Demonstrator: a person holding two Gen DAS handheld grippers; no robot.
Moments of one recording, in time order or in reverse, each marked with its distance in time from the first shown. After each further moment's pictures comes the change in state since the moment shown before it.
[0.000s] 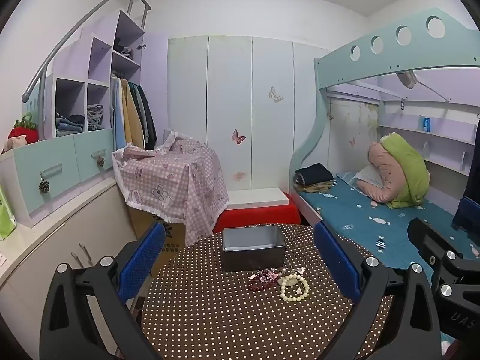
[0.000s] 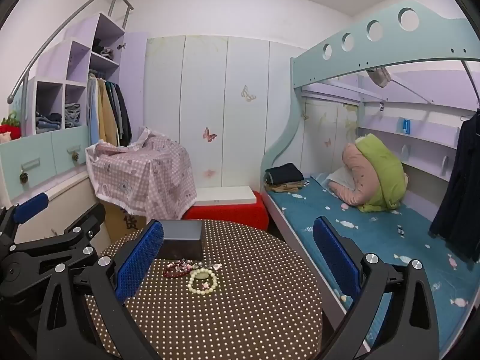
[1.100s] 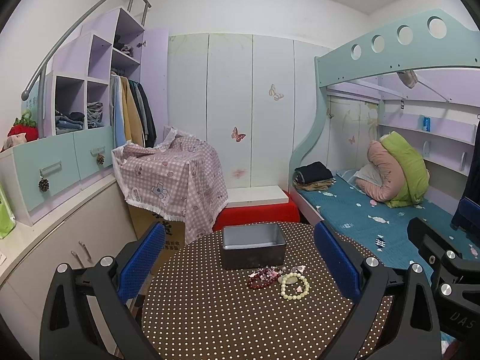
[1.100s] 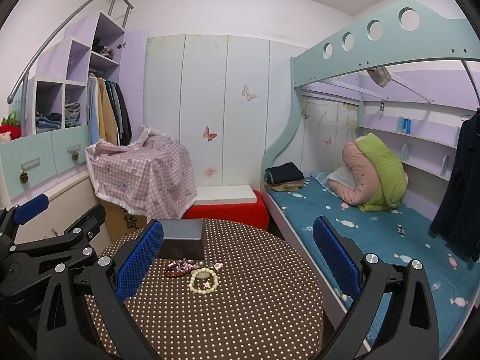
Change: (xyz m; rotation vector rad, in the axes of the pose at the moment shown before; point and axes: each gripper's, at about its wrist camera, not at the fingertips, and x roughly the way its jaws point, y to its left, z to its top) left arm 0.002 0.002 -0.004 -0.005 0.005 -0.001; right arm 0.001 0.004 -0.005 0.000 -0.004 -0.001
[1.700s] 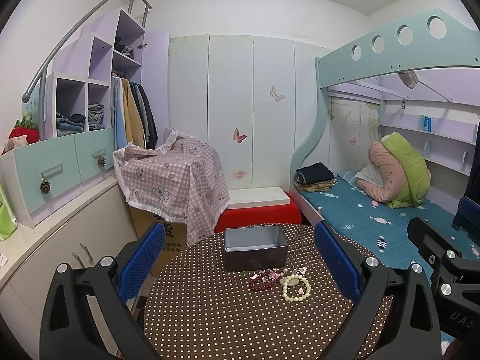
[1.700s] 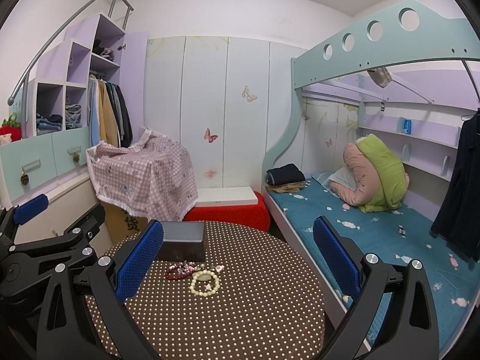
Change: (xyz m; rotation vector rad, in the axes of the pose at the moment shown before) left arm -0.001 0.000 0.003 0.002 -0.004 0.003; right arm 0.002 0.002 0.000 0.003 -0.003 0.003
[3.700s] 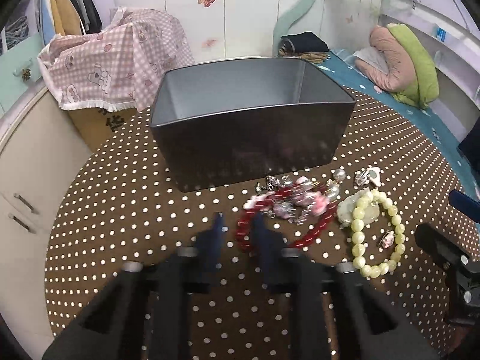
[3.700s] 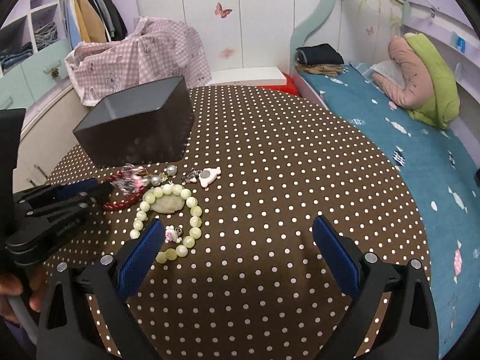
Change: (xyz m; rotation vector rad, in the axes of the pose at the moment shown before) left arm 0.281 -0.004 -0.141 0.082 0.629 -0.127; right arm 0.269 -0.001 -0.134 0.028 0.584 0.142
